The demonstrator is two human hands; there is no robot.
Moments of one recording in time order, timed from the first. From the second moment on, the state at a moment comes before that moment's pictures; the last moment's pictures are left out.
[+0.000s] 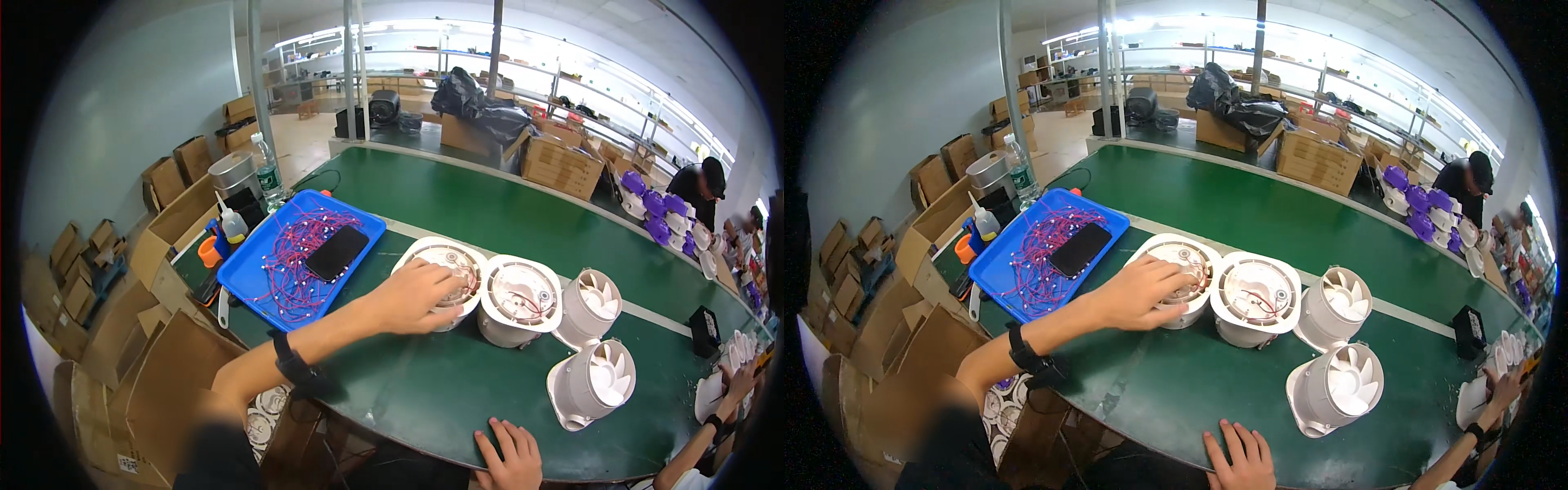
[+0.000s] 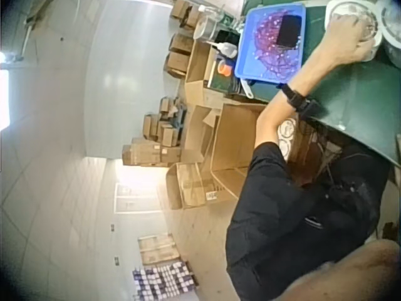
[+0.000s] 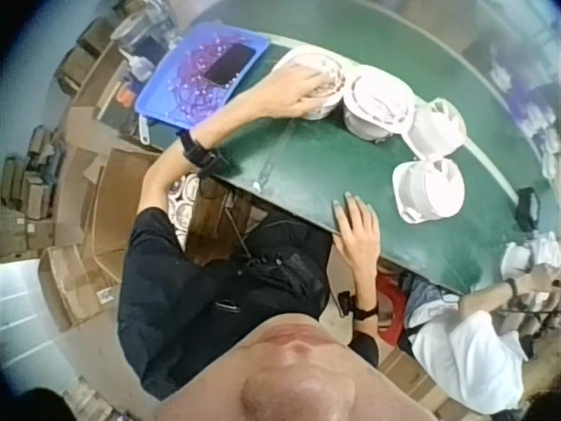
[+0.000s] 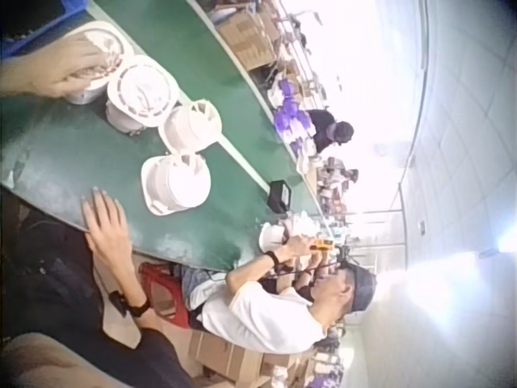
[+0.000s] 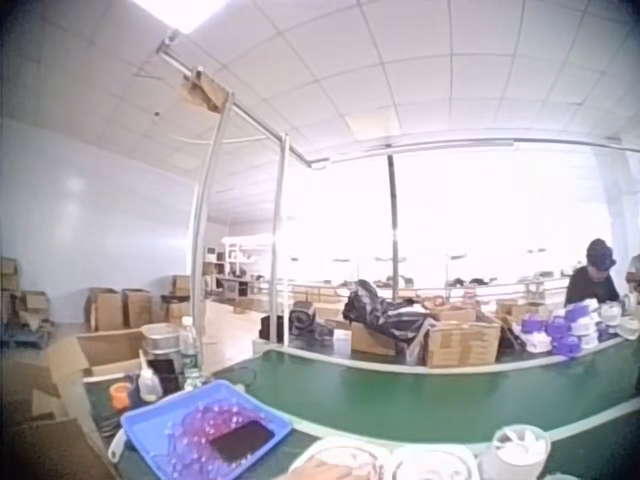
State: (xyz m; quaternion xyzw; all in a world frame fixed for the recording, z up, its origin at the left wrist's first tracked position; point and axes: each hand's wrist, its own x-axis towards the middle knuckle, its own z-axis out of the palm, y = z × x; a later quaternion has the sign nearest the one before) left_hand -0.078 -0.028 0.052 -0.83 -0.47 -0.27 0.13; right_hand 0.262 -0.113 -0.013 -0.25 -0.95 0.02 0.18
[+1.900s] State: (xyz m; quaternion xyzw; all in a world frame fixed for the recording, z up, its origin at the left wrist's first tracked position) left_hand 0.012 -0.049 -0.004 -0.68 -0.30 -0.44 -0.50; right_hand 0.245 -0.049 -0.011 -0.28 -0.62 0.54 0.50
